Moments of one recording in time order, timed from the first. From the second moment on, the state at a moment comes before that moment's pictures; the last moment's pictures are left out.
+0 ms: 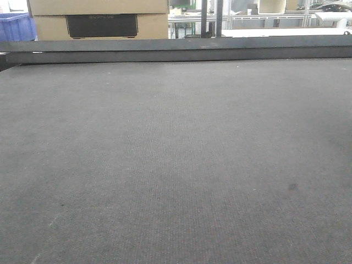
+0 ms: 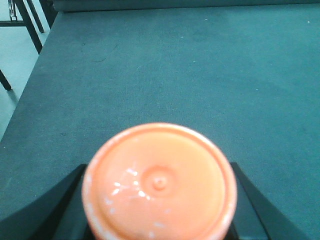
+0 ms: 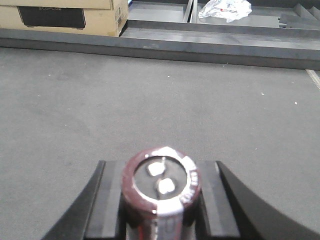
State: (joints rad) left arm -0.09 0.74 -1.09 0.03 0.91 0.02; right arm 0.15 0.65 -1.11 0.08 0.85 -0.04
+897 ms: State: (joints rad) left arm -0.09 0.74 -1.09 0.03 0.91 0.02; right arm 0.15 0.65 -1.11 0.09 0.85 -0.04
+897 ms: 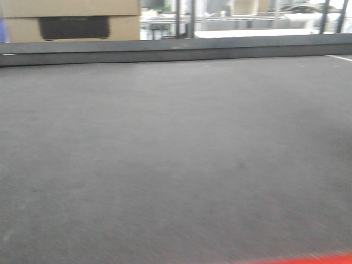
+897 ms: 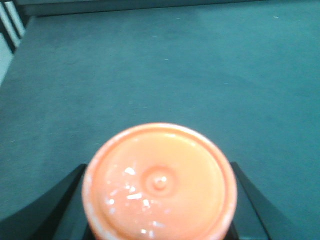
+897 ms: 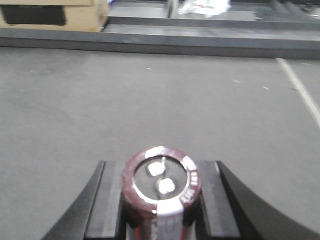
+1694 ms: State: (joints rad) left arm -0.10 0.73 -1.09 0.03 0.91 0.02; right arm 0.15 0.65 -1.11 0.09 0.85 -0.04
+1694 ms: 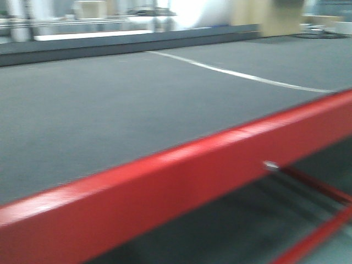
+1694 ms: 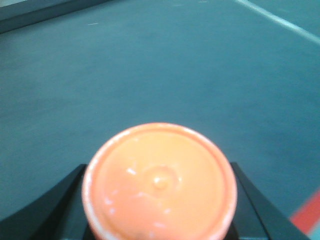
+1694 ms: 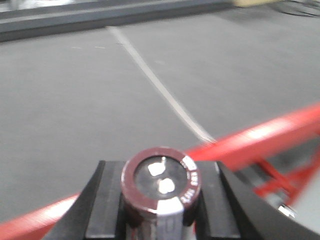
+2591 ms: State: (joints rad) left arm -0.10 0.73 -1.09 0.03 0.91 0.02; right arm 0.15 0.65 -1.11 0.09 0.85 -0.04
